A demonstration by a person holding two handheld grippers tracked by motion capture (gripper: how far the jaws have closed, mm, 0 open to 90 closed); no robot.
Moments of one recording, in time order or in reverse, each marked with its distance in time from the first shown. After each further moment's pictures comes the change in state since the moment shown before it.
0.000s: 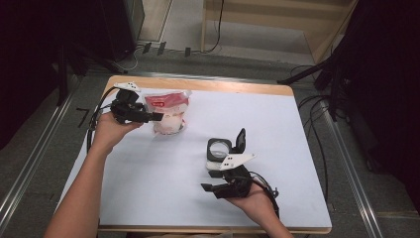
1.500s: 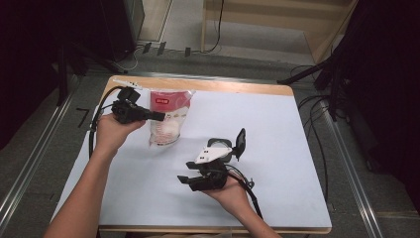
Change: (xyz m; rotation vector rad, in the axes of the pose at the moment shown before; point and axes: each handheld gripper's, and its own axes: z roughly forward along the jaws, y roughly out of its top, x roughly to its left) left arm -0.031 0.013 -0.020 0.016 -0.131 -0.116; right arm 0.014 0.036 0.047 -0.089 0.021 -0.052
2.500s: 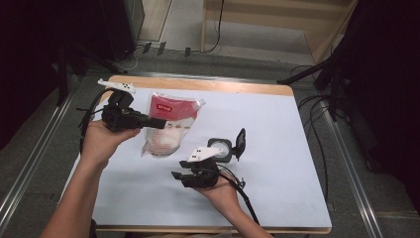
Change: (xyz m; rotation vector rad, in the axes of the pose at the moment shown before) left arm -0.063 0.001 -0.032 0.000 -0.107 0.078; right arm 0.002 0.002 0.024 -0.022 -0.056 0.043
